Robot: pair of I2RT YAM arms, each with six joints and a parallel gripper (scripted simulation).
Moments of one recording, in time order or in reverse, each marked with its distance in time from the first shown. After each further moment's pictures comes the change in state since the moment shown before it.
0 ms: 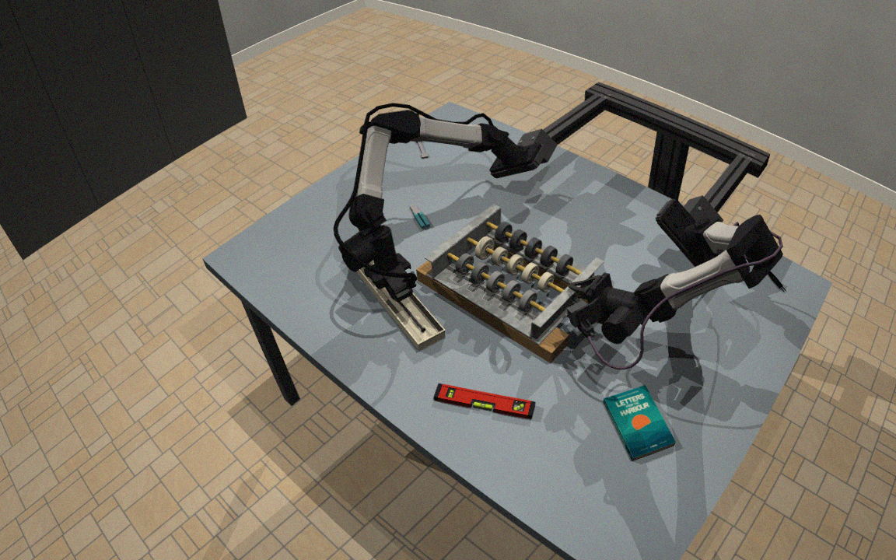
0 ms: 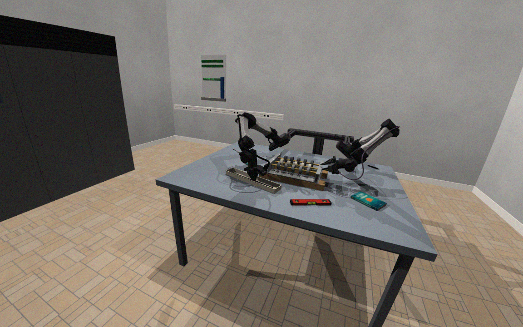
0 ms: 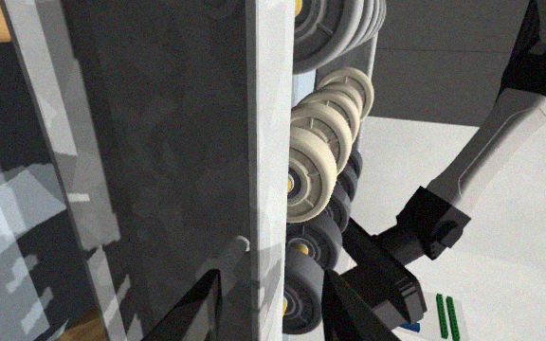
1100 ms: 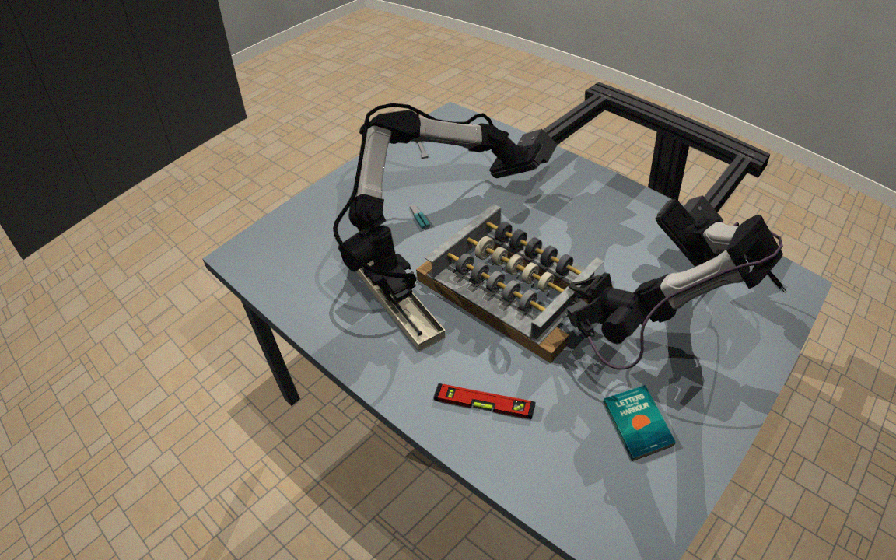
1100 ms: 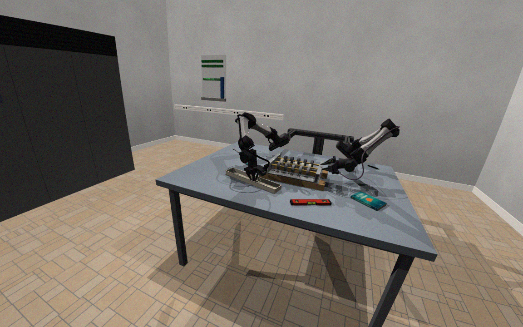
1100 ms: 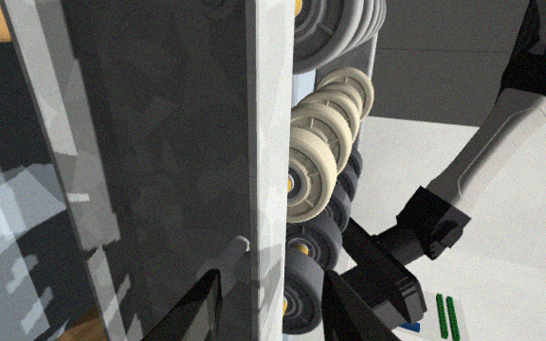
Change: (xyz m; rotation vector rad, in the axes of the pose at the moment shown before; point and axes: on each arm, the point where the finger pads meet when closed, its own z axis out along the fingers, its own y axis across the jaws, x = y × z) left arm 0.000 0.000 0.000 0.000 0.000 0.000; right arm 0.000 -0.002 0.000 0.006 -0.002 0.003
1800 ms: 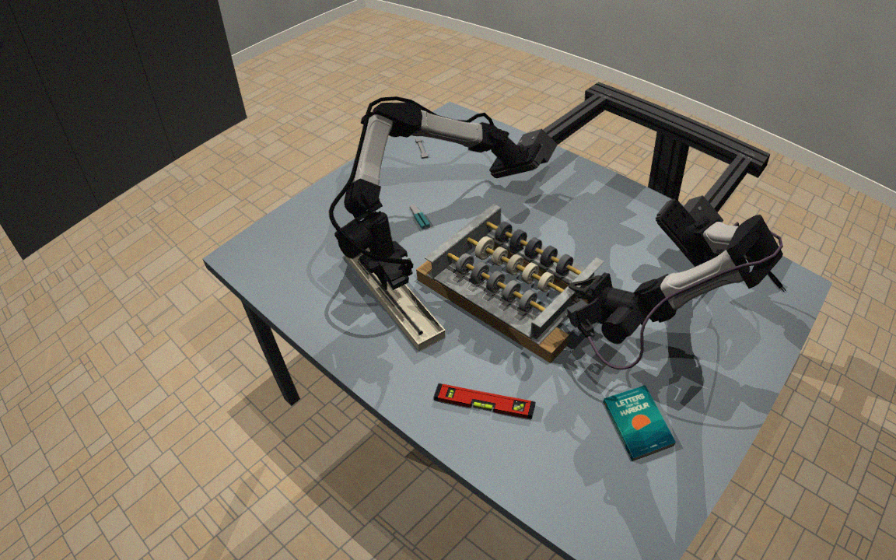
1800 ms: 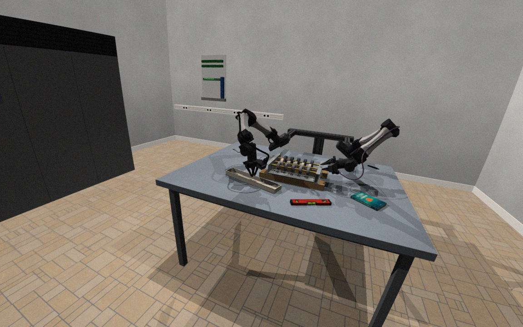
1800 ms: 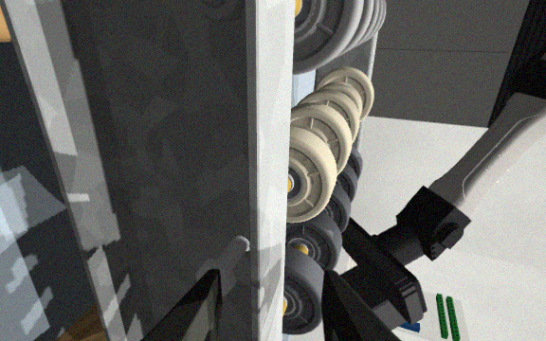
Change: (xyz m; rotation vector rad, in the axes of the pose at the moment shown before) left arm 0.000 0.000 0.000 0.000 0.000 0.000; right arm -0.002 -0.003 -0.041 0.009 -0.004 0.001
